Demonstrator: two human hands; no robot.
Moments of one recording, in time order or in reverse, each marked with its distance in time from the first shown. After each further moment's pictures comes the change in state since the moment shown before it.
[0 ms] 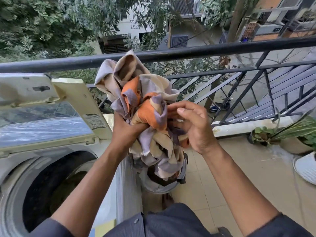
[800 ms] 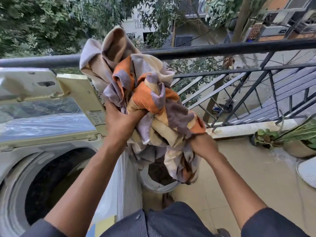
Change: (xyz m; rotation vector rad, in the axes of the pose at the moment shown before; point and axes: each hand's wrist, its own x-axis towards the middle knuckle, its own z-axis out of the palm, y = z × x) left_hand -0.003 0.032 -0.004 -0.035 0.191 0.089; right_hand -0.006 0.083 -0.082 -1.427 0.148 0.603
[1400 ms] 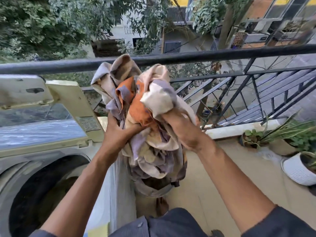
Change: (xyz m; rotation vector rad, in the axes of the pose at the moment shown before) left_hand -0.010 -0.021 -0.007 -0.055 -0.297 -0.105; right_hand -0.083 -0.110 -0.093 1.103 -0.322 -0.595
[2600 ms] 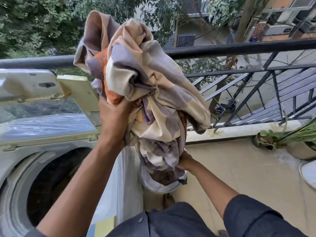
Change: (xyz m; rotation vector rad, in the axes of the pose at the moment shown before) left_hand 0.013 0.047 0.005 -0.151 0.334 0.099; right_hand 0.001 0.237 -0.052 -0.952 -0.068 0.727
